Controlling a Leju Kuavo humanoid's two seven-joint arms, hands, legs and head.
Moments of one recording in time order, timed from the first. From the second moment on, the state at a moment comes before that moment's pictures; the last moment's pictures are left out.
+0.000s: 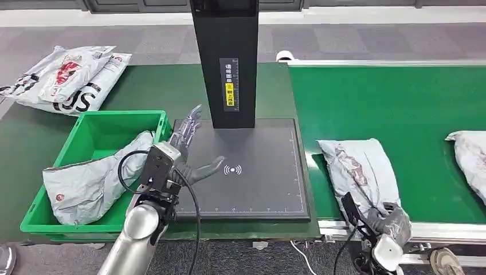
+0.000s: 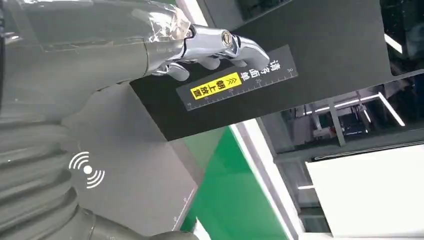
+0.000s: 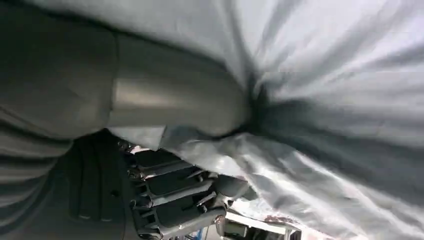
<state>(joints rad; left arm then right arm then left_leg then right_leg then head) -0.28 -0.12 -0.32 -1.44 -0.24 0.01 -0.23 -0.19 0.04 -0.33 -0.75 1.46 -0.52 0.39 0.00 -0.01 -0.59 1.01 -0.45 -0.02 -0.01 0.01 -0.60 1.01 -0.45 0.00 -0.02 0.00</state>
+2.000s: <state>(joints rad) -0.40 -0.13 -0.39 -1.34 -0.16 0.07 -0.31 -0.46 0.16 0.43 -0.89 0.80 -0.45 -0.05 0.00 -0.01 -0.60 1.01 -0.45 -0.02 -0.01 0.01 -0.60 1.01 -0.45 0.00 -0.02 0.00</state>
